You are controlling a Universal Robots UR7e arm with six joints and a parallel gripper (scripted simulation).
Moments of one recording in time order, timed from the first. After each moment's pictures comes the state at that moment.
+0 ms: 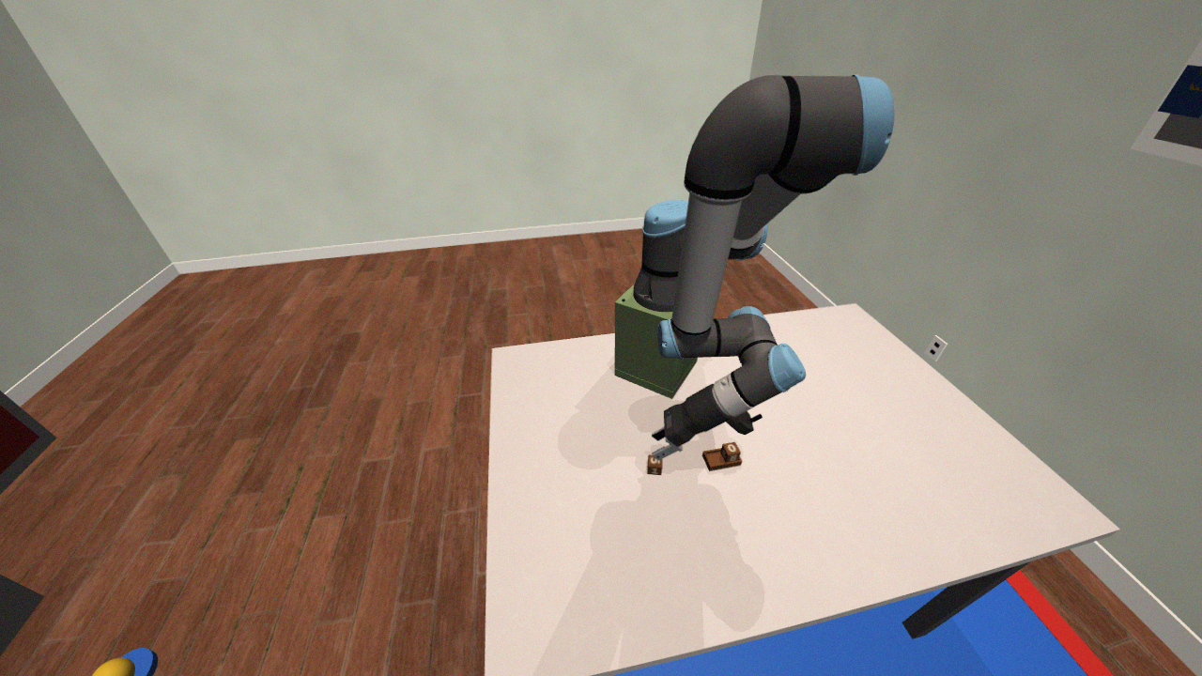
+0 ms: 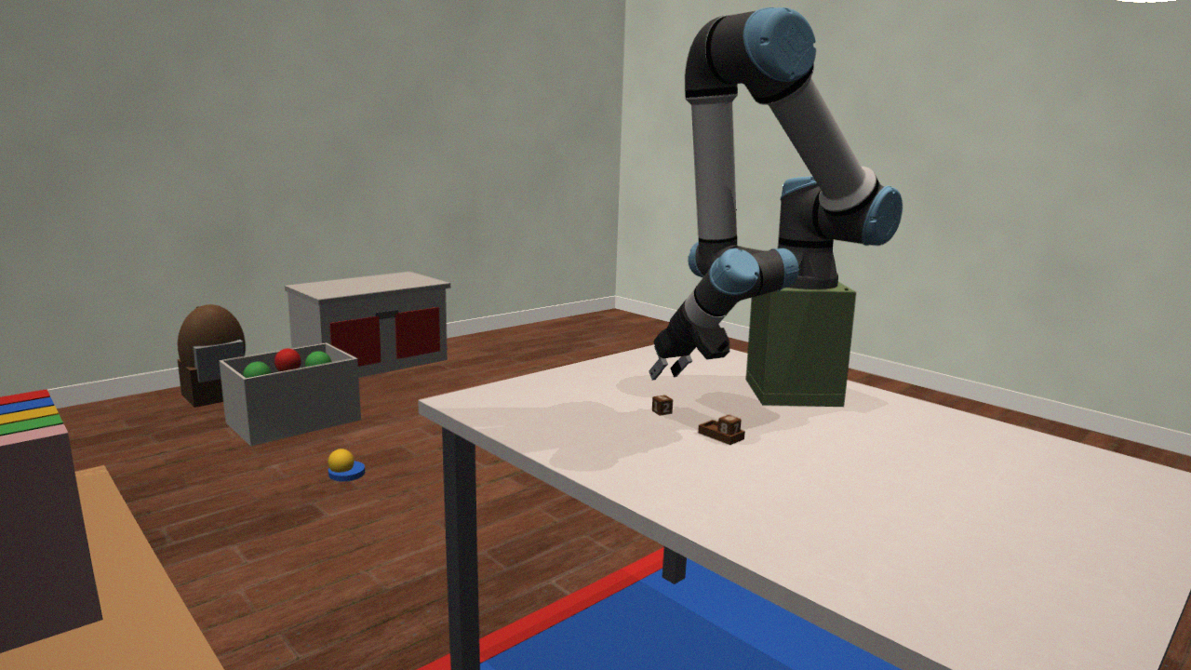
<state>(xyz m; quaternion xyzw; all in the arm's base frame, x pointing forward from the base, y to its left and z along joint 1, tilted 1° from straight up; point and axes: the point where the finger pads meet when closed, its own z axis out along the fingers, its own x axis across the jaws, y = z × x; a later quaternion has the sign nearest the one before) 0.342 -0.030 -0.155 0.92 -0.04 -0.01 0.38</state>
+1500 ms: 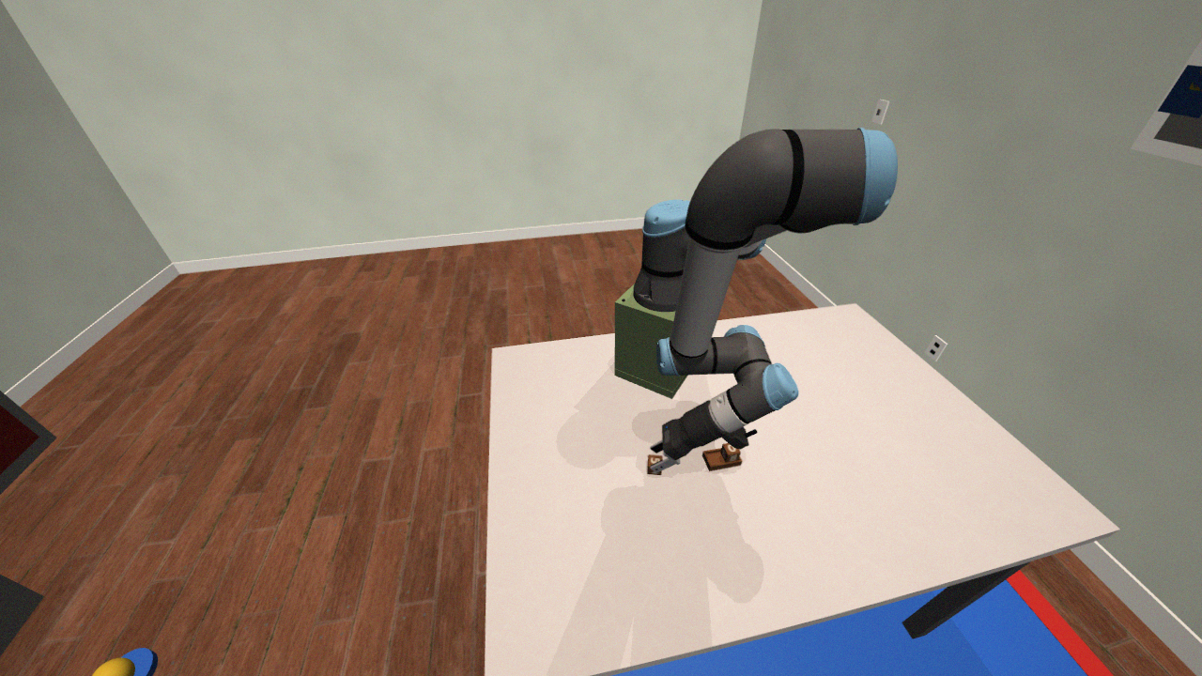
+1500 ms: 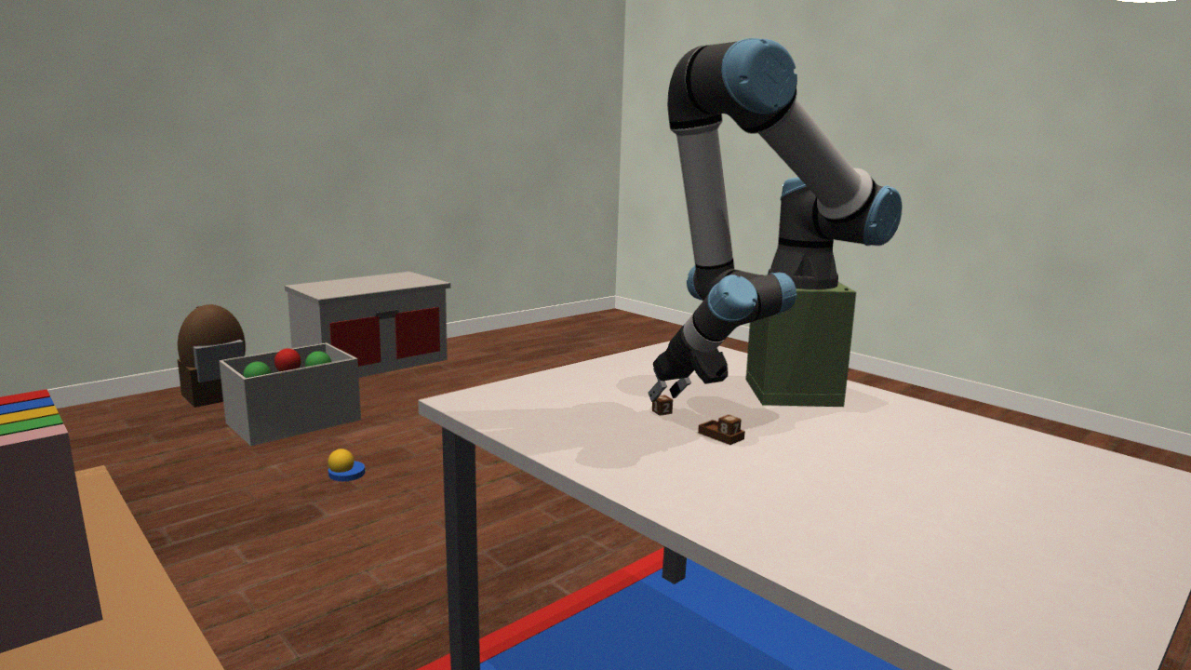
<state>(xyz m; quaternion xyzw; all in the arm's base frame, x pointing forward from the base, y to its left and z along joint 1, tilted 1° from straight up) 0.342 -0.030 -0.201 0.92 -0.04 -0.01 0.39</state>
